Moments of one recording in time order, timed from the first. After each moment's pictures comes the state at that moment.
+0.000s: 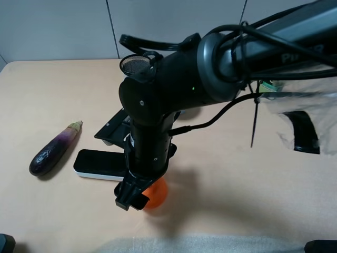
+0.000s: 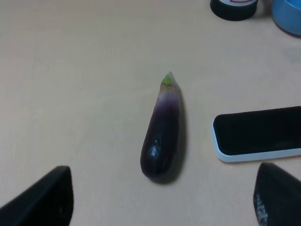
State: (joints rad) left arm -0.08 -0.01 -0.49 -0.05 1.07 0.11; right arm 1.11 1.99 -1.20 0.20 0.79 -0.12
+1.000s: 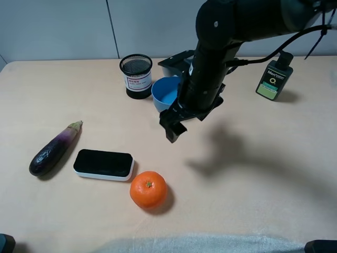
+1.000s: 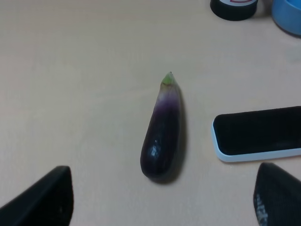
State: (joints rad) left arm -0.08 -0.01 -0.49 -0.05 1.07 0.11; right arm 0.71 1.90 -1.20 0.16 0.82 -0.11
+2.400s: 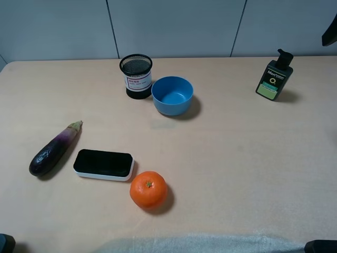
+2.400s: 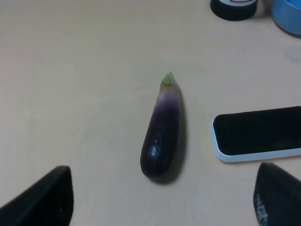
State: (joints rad) left arm -0.08 -0.01 -0.49 -0.05 1.07 0.11; right arm -0.10 1.36 -1.16 0.11 0.94 -0.11
